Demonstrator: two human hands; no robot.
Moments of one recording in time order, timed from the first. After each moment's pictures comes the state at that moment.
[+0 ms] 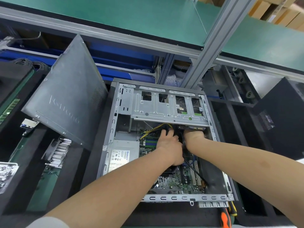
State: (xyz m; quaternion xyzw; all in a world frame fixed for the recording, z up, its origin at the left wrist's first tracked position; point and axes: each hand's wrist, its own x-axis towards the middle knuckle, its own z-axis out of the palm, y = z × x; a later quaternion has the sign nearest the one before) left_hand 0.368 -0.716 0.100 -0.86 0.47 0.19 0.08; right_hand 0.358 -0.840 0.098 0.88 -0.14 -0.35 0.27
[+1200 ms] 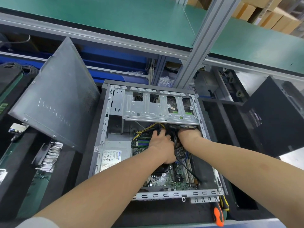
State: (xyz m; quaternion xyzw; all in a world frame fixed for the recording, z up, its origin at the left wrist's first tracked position) left_hand 0.370 -0.716 0.102 -0.86 0.46 0.22 0.07; right_hand 0.349 -0.850 0.108 0.91 -0.15 -0.32 0.23
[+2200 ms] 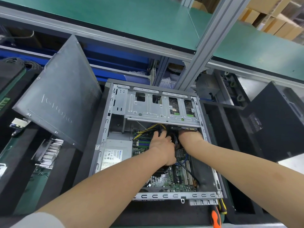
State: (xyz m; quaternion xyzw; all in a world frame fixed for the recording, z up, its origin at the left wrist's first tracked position) left_hand 0.368 -0.716 0.101 -0.86 0.46 0.22 0.09; right_hand 0.344 -0.842 0.123 0.90 -0.12 -0.34 0.24
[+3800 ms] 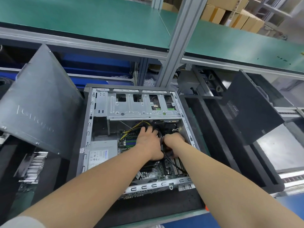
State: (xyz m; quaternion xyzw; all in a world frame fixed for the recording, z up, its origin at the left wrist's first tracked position) left_hand 0.363 -0.713 0.097 -0.86 0.49 0.15 0.08; right_hand 0.314 -0.816 0.117 0.70 -0.57 -0.10 -0.43
